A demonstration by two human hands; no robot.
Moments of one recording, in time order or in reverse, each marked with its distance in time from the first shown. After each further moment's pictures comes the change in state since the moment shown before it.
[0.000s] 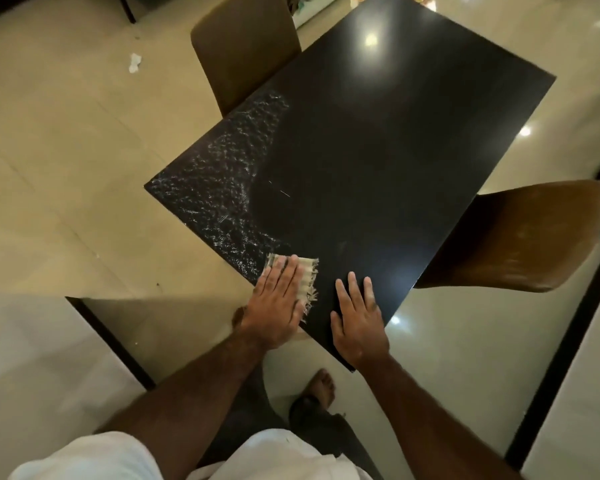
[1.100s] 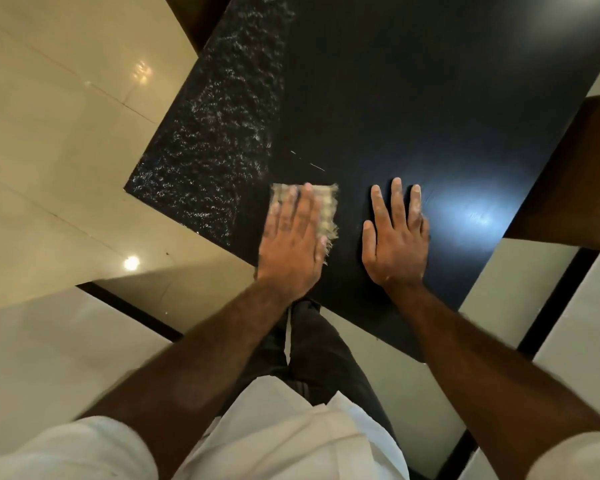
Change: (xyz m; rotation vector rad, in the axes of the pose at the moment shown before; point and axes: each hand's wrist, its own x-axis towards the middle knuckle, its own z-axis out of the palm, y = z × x) left_hand 0.107 -0.097 -0.056 0.037 -0.028 0.029; right_hand 0.145 -0.076 -0.032 -0.124 0.257 0.221
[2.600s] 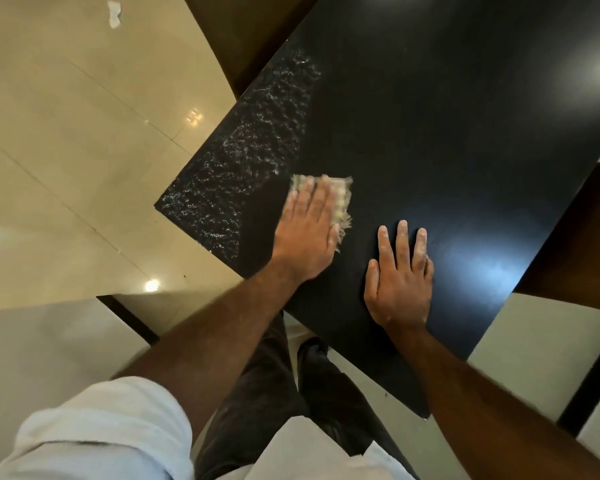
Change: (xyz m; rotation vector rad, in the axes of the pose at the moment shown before) left_hand 0.071 -0.003 -0.025 0.008 0.068 -0.050; right_hand -0.003 0.005 0.002 0.004 -0.013 -0.034
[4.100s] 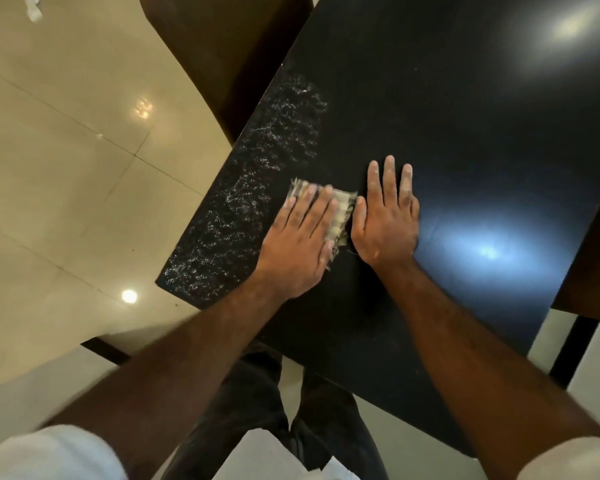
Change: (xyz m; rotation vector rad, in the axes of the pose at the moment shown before) left_hand 0.074 -0.106 -0.034 0.037 0.002 0.304; right_hand 0.193 -0.111 -0.019 -0.033 0.092 0.087
